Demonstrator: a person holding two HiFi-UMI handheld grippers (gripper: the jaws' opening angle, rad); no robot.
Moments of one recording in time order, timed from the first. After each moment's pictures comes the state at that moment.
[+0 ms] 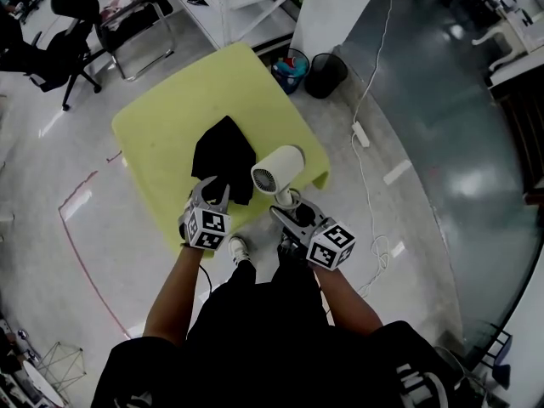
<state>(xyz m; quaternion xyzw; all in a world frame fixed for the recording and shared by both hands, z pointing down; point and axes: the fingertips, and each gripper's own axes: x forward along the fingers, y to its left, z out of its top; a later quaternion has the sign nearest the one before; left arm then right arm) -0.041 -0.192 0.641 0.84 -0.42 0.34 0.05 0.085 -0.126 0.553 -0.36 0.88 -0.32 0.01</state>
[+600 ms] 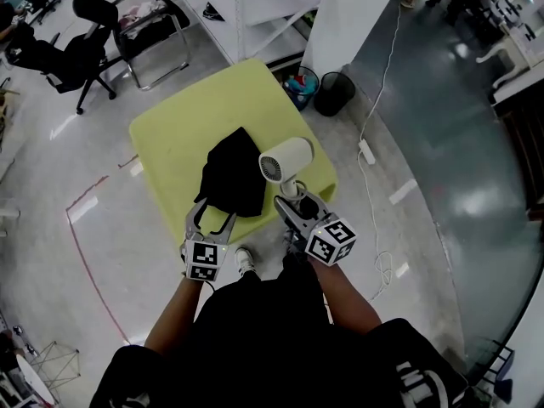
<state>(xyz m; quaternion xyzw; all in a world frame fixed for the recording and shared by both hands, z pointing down) -0.072 -0.132 0.578 0.84 -0.48 0.24 0.10 0.072 -0.155 0.520 -0.38 0.88 -0.27 0.03</state>
